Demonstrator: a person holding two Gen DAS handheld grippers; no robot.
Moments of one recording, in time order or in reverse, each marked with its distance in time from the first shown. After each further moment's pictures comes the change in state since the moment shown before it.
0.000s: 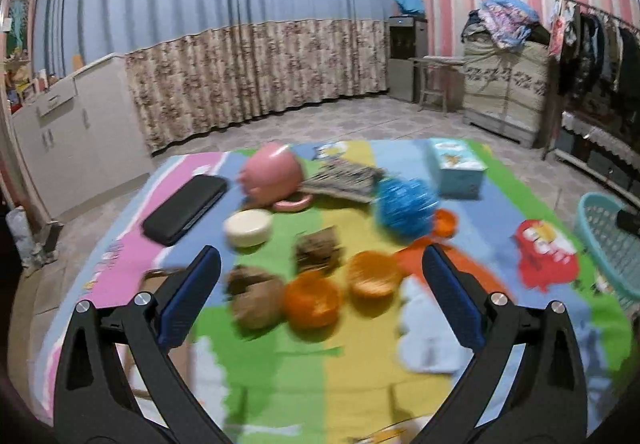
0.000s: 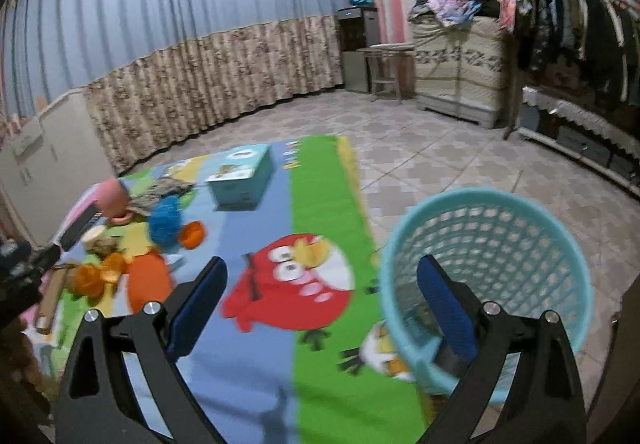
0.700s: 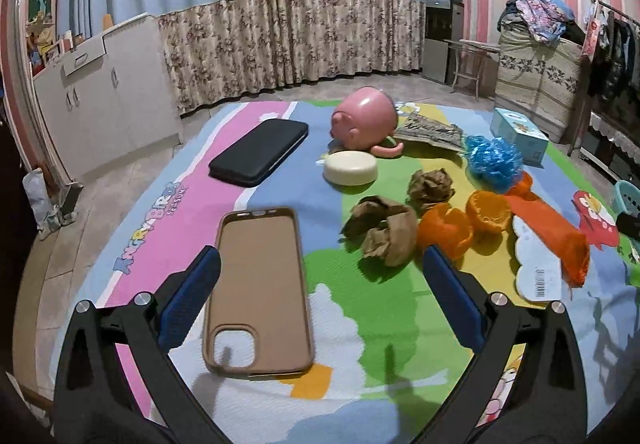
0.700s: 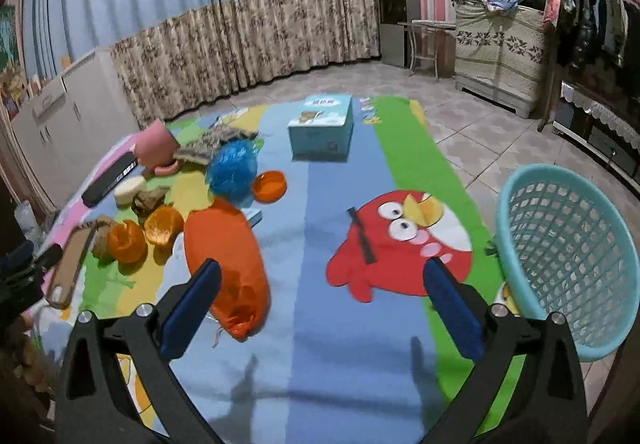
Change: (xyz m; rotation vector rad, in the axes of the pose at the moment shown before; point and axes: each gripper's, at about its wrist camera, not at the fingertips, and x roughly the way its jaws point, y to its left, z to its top) left arm 0.011 0.092 -0.043 -0.086 0.097 0.063; right arm 0.039 0.095 -0.032 -0.125 0.138 0.044
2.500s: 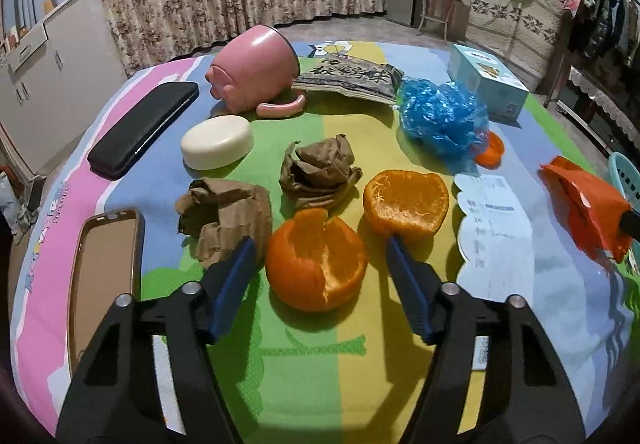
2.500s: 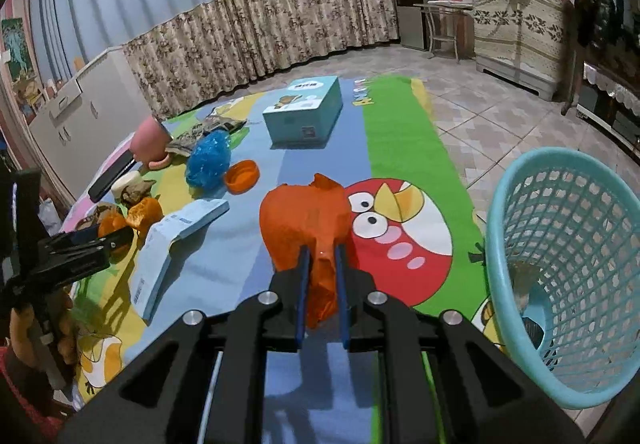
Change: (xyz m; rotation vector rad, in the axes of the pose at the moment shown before) left arm 0.074 -0.099 0.020 0.074 0.217 -0.111; right arm 0.016 -0.073 0.007 0.053 0.020 0.115
